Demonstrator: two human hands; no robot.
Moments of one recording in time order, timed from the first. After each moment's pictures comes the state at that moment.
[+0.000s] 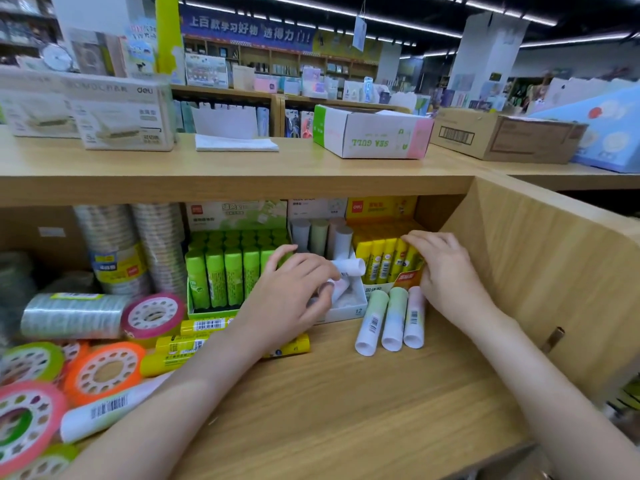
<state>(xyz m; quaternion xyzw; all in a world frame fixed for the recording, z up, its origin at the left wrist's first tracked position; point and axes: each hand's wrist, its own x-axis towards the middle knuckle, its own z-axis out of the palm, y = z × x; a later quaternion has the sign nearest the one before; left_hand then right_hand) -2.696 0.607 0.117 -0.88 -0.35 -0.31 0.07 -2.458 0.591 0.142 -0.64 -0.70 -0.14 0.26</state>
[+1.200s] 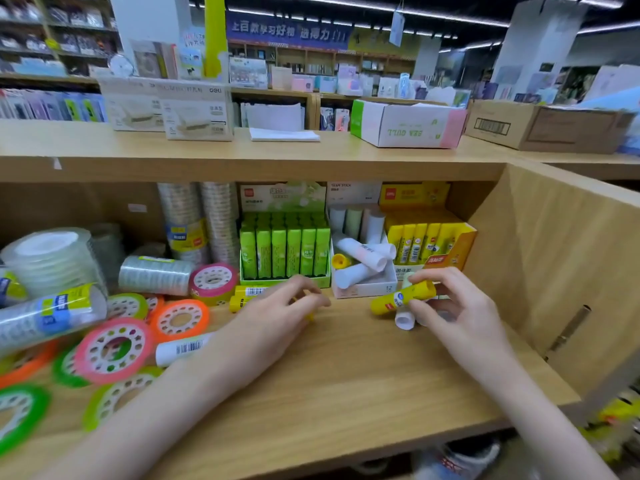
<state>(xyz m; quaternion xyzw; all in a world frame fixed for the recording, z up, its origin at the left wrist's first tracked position) -2.764 0.537 0.103 -0.89 -0.35 -0.28 0.07 -2.510 0.505 0.119 -0.50 -0.69 0.13 0.50</state>
